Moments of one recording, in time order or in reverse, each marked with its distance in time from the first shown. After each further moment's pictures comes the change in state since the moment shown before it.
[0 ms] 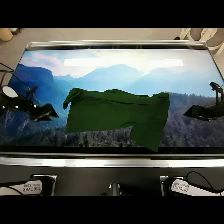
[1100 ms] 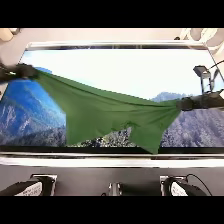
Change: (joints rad) left arm -0.151 0.209 0.222 0.182 0.549 -0.065; right arm 0.344 0.245 -0.065 -0.089 -0.210 0.136
